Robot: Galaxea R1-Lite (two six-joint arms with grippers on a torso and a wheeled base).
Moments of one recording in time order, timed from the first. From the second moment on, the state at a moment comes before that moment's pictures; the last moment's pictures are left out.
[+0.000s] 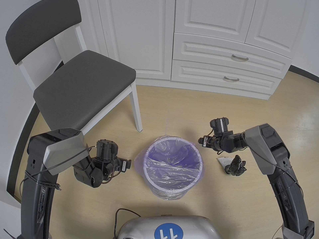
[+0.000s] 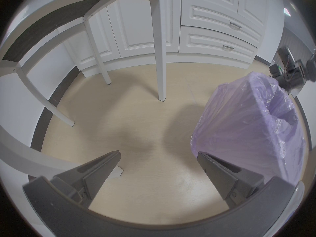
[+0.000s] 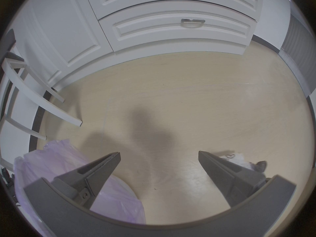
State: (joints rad) left arm -0.31 2.55 -1.07 -0.91 0.16 0.03; right arm 0.25 2.81 -2.00 -0.16 -0.17 0.37
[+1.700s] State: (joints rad) left arm -0.36 2.52 -0.86 -1.21 0.16 -0.06; right arm 0.25 2.46 -1.29 -0.25 0.10 -0.05
